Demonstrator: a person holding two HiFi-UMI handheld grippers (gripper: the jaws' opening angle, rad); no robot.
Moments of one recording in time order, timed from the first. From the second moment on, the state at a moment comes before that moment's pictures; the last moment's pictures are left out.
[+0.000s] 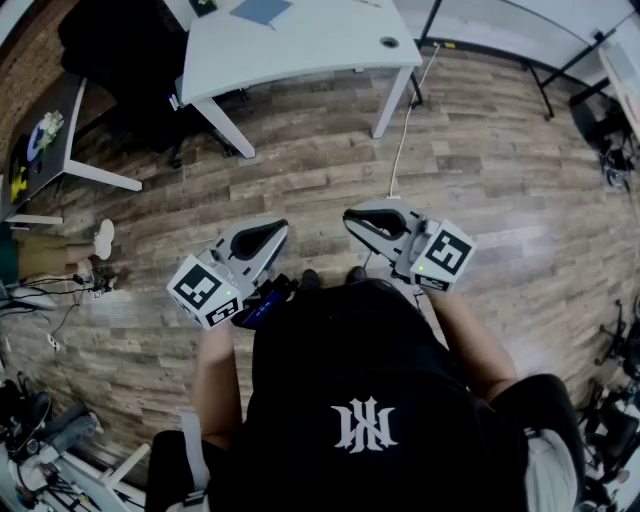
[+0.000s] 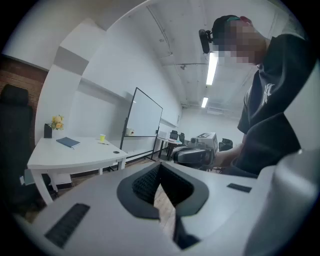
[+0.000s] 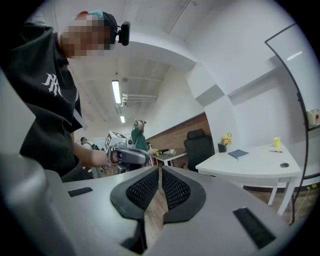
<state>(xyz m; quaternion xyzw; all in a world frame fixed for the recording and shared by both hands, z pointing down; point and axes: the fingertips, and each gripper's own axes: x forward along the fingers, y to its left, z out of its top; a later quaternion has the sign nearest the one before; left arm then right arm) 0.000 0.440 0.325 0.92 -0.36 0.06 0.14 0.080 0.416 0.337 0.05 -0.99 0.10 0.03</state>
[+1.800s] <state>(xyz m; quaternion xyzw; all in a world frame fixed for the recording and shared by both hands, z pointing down) 0.066 0.463 0.323 0.91 -0.37 0.09 0.14 0.179 0.411 0.351 0.08 -0.99 0.14 -0.03</state>
